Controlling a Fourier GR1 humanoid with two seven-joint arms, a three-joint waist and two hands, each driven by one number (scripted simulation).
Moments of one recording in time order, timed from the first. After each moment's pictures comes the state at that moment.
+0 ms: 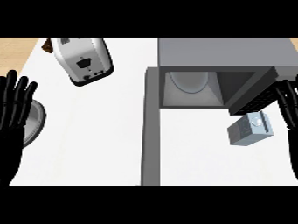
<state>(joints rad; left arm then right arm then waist) 0.01 0.10 0.01 -2.10 -0.01 -0.03 0.03 0.04 -0.11 -0.01 -2.10 0.00 0.00 0.00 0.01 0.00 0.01</state>
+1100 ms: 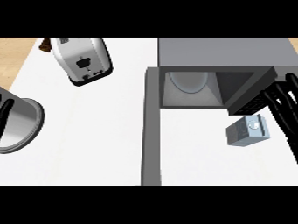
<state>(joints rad) 0.13 0.11 0.18 -2.15 0.31 -0.17 0.10 -0.02 -0.16 -0.04 -2.21 -0.46 0.19 0.28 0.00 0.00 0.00</state>
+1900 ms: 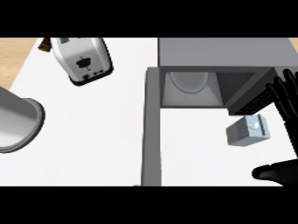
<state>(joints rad) 0.27 0.09 0.27 -2.19 0.38 -0.29 0.05 -0.03 -0.16 -0.15 -1.94 -0.33 0.23 0.14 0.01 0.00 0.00</state>
